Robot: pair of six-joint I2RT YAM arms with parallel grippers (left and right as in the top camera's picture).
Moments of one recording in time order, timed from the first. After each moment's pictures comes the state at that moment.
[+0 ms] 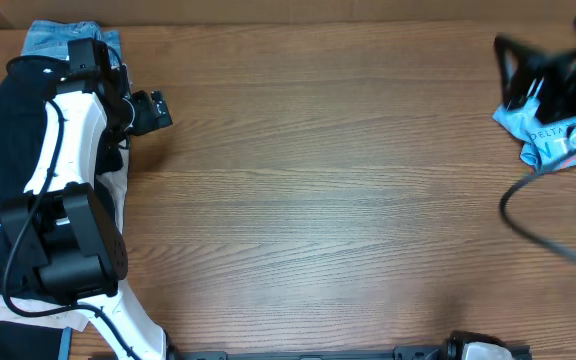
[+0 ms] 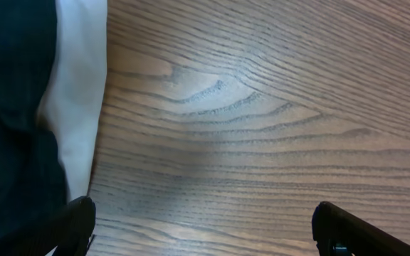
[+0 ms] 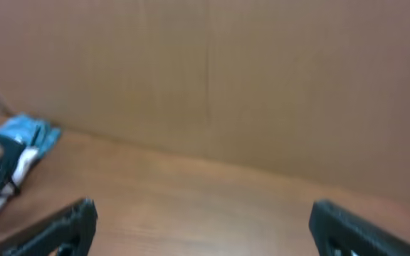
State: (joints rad) left arm 0.18 2.01 1.65 -0.89 0.15 -0.18; right arm -0.16 1.24 1.84 -0.93 -0.42 -0.14
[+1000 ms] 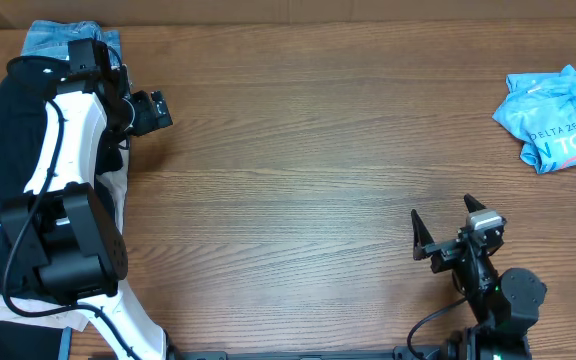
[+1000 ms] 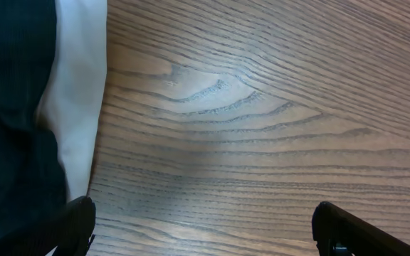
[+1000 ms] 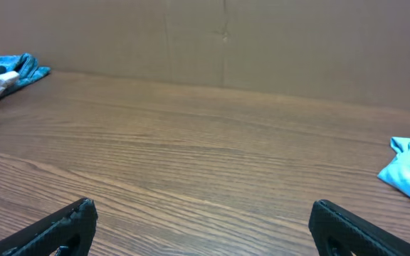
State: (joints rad) left arm 0.18 2.01 1.64 -0.89 0.15 -0.18; right arm -0.16 0.17 0.08 -0.07 -0.44 -0.08
